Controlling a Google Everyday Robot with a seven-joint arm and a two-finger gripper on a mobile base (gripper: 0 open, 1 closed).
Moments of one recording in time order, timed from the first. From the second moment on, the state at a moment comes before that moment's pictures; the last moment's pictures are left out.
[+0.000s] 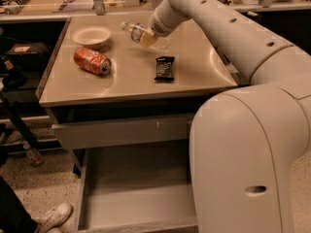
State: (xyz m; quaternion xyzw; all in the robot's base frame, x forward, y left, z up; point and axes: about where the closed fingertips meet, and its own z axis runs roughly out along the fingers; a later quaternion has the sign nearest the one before) arm 0.834 0.000 0.873 -0.48 0.79 0.03 0.38
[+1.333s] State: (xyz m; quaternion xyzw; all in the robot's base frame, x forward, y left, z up) arm 0.860 0.032 0.879 -0.49 0.76 0.01 0.42
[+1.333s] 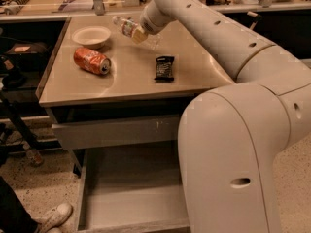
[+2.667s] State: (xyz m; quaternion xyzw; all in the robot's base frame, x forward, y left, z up) arm 0.841 0.041 0.831 -0.51 0.77 0.02 0.38
